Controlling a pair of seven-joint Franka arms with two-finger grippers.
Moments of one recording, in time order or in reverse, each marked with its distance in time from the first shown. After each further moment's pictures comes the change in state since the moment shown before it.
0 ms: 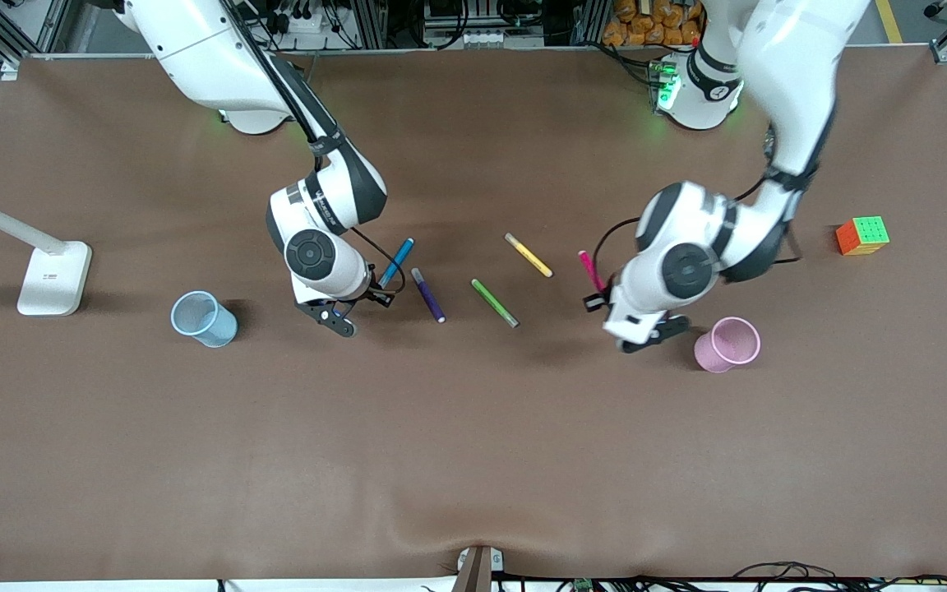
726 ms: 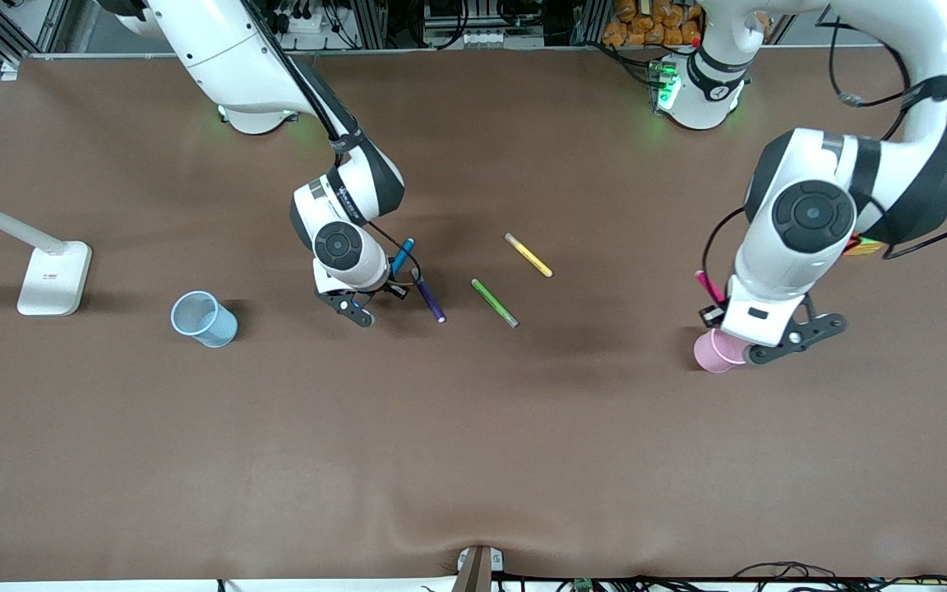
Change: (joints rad) left arm 0.116 -0.135 0.002 0.136 0.400 -0.160 0.022; right arm 0.054 0.025 0.000 -0.021 0.001 0.043 0.078
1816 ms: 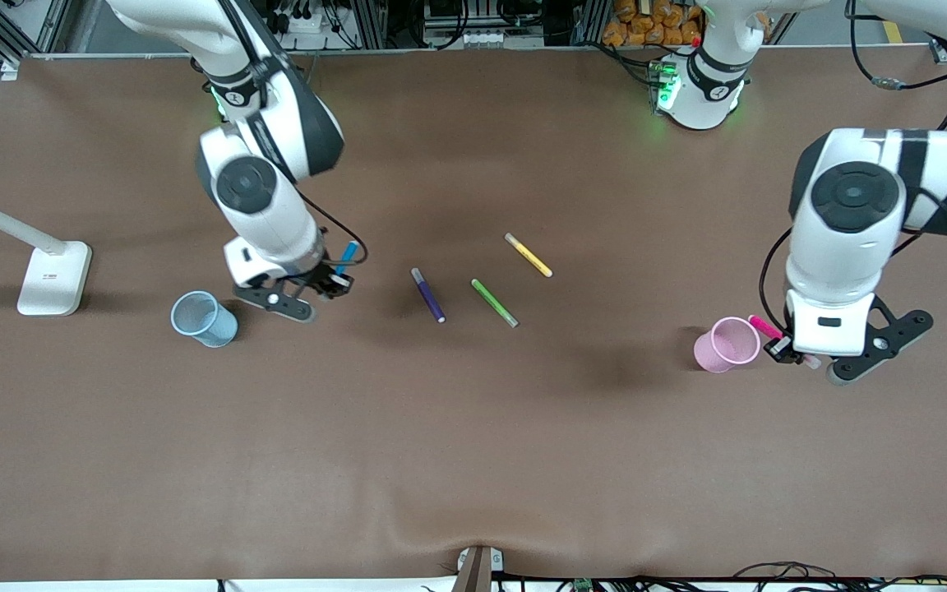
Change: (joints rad) left arm 0.074 0.001 -0.004 -0.019 0.207 0.165 -0.266; right arm -0.082 -0.347 -0.061 0.016 -0.210 -0.170 -0.287
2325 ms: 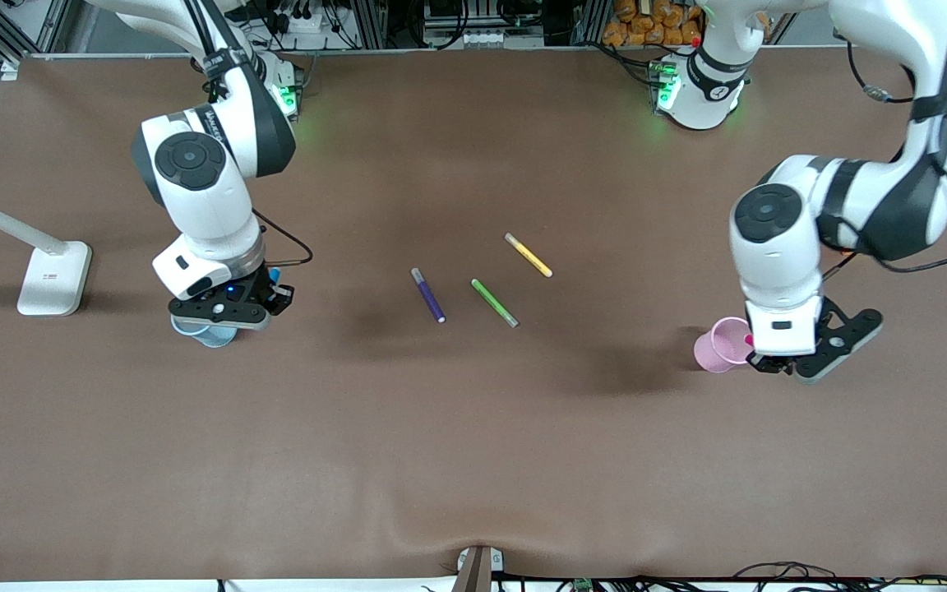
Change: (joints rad) left arm -0.008 0.035 -0.010 -0.137 0.304 0.113 -0.304; right arm -0.092 -0.030 -0.009 -0.004 -0.222 0.087 -0.265
